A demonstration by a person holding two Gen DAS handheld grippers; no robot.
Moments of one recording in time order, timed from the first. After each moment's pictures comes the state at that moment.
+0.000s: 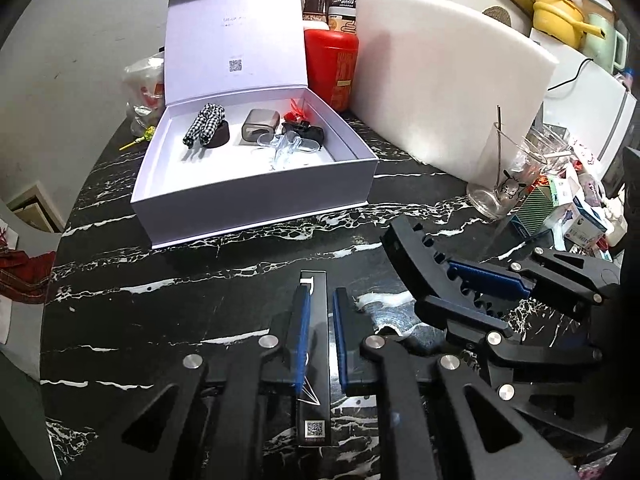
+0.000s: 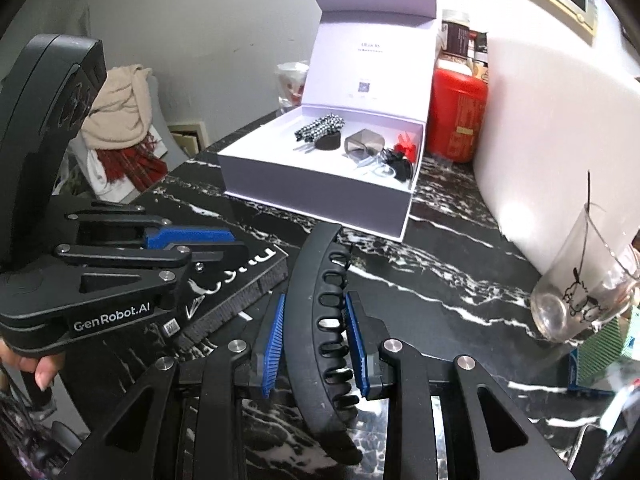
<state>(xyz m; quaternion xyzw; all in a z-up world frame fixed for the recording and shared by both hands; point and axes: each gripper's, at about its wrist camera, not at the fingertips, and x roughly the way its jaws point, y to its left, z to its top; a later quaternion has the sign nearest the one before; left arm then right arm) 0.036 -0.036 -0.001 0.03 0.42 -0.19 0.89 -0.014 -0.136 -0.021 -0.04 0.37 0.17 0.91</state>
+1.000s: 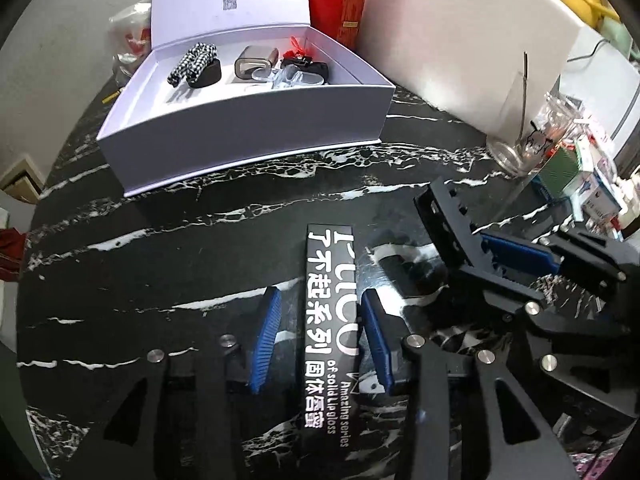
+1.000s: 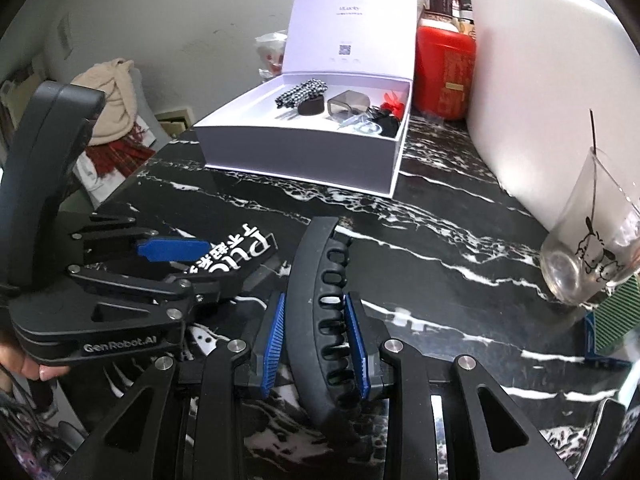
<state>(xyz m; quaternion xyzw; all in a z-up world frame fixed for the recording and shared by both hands) 0.049 -0.040 -0.046 0.03 0.49 -0.19 0.85 -0.006 -0.152 -0.048 -0.01 0.42 0.16 0.90</state>
